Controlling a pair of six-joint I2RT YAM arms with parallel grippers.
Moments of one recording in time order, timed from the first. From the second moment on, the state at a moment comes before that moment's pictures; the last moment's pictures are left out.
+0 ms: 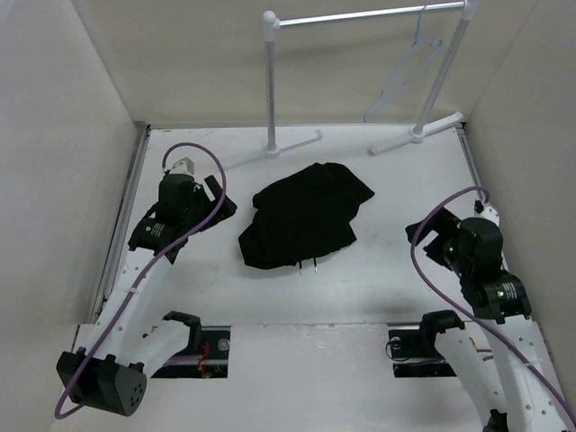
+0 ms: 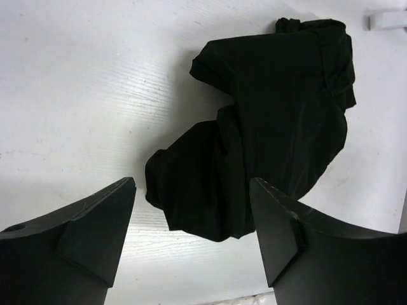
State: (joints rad) left arm -0.24 0.95 0.95 -0.66 0.02 -0.63; right arm 0.15 0.52 0.81 -0.83 0.11 0.71
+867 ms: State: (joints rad) left arm -0.21 1.45 1.01 -0.29 0.07 -0.67; right arm 0.72 1.25 0.77 -0.30 0.07 0.92
